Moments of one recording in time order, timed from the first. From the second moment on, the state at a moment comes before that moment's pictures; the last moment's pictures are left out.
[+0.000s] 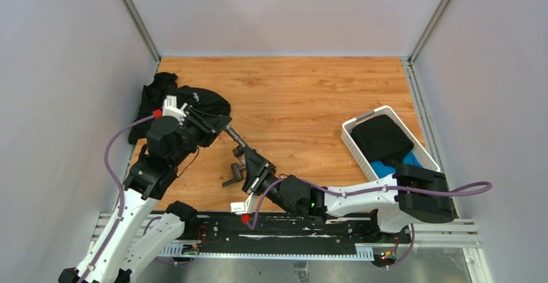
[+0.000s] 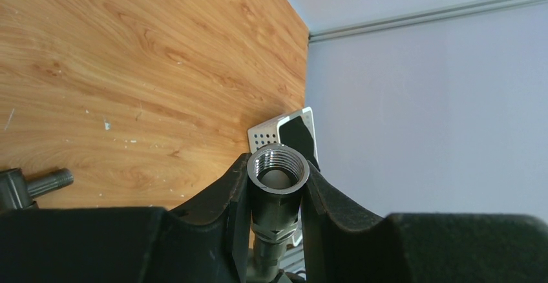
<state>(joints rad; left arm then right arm) -0.41 0.64 0.83 -0.43 0.03 -1.17 1.48 1.48 0.71 0.80 0.52 -1.87</state>
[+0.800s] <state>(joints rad) -0.41 0.61 0.81 -0.38 0.09 -1.18 1.42 1.25 0.83 0.40 0.33 -1.01</state>
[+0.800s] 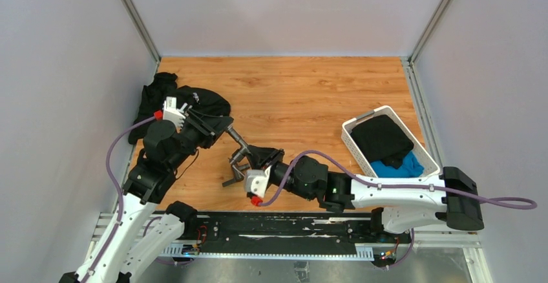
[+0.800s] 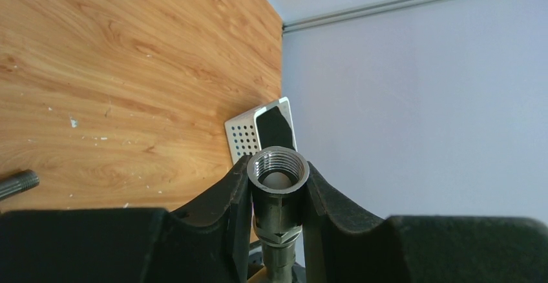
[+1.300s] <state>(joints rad) -0.41 0.54 0.74 -0.35 0.08 -1.20 1.24 1.21 0.77 0.51 -0.01 -0.15</state>
